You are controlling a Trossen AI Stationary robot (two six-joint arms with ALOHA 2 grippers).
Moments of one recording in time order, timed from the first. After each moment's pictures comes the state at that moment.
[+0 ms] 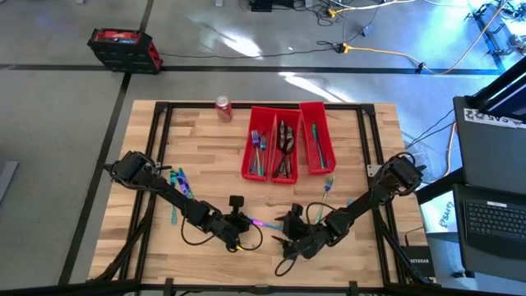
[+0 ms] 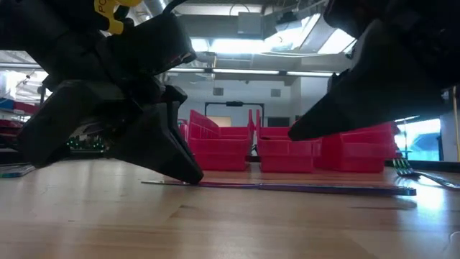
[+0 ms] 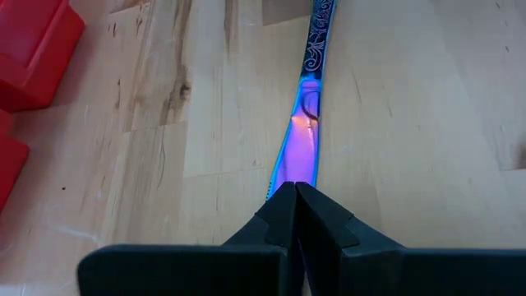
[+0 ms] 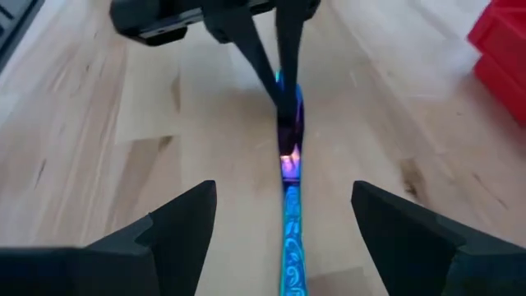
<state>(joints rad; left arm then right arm) -0.53 1.95 0.91 0.12 -0.51 -0.21 0.65 1.91 0.91 0.25 0.66 0.54</state>
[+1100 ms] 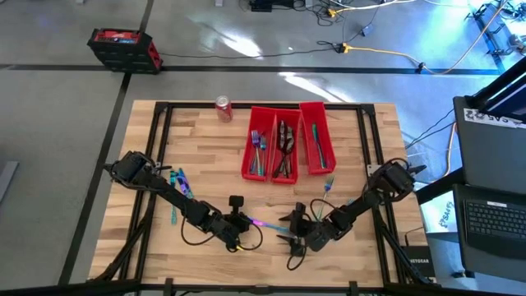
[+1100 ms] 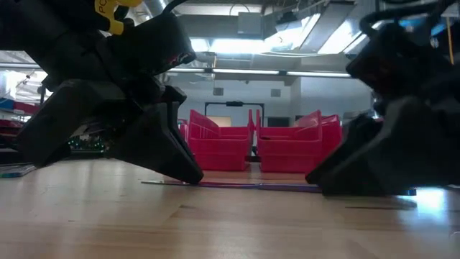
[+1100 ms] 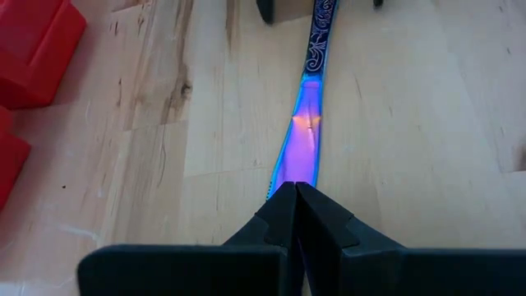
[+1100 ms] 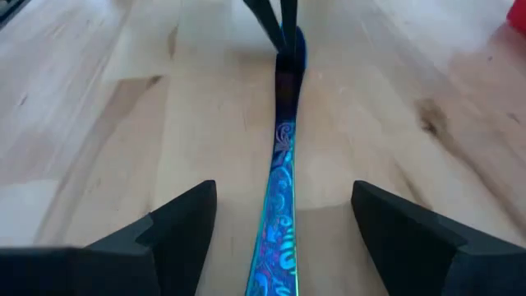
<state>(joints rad) -0.53 1.95 0.91 0.12 -0.52 -0.22 0.65 2.01 0.70 0.66 0.61 0.49</state>
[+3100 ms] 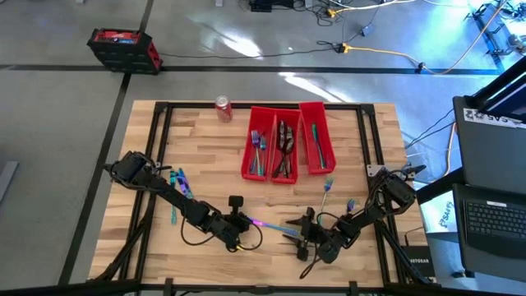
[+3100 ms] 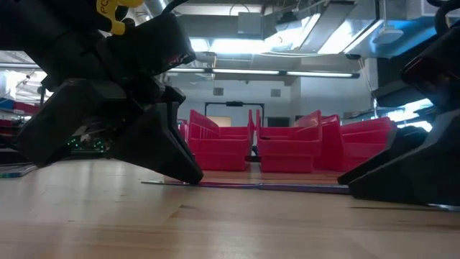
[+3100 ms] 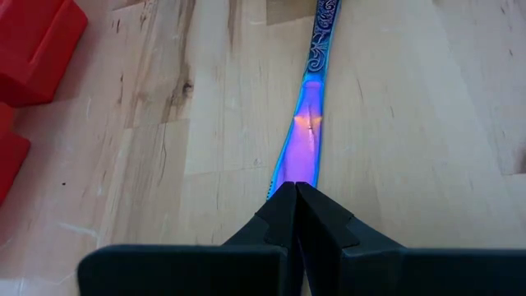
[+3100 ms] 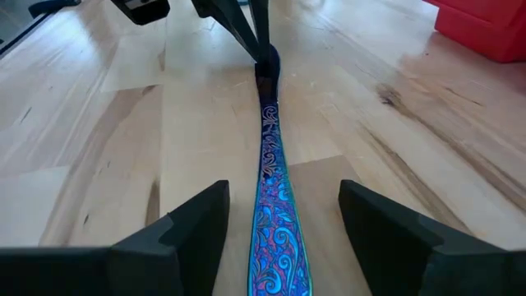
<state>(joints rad) -0.52 1.95 0.91 0.12 -0.52 -0.24 0.81 2.12 0.65 0.74 0.87 0.64</state>
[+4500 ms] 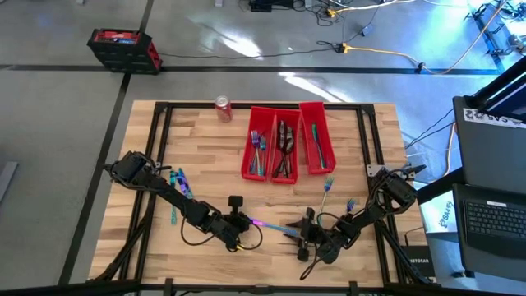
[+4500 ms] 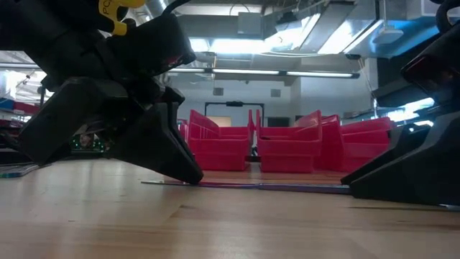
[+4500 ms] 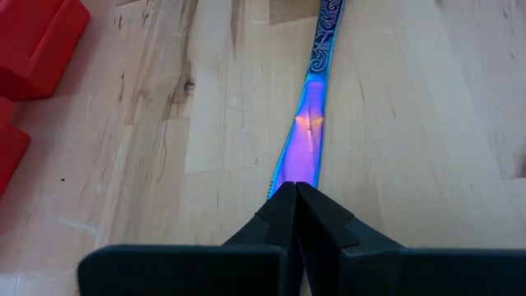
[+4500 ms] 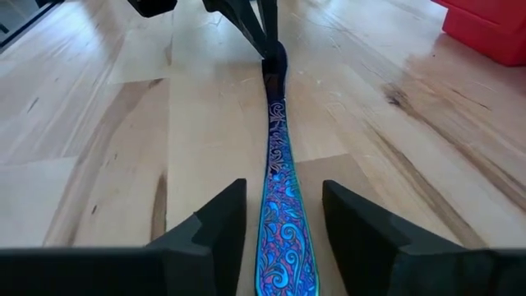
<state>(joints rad) -0.52 1.95 0.91 0.12 -0.53 -0.26 0.81 2.11 0.65 0.72 0.86 0.62</state>
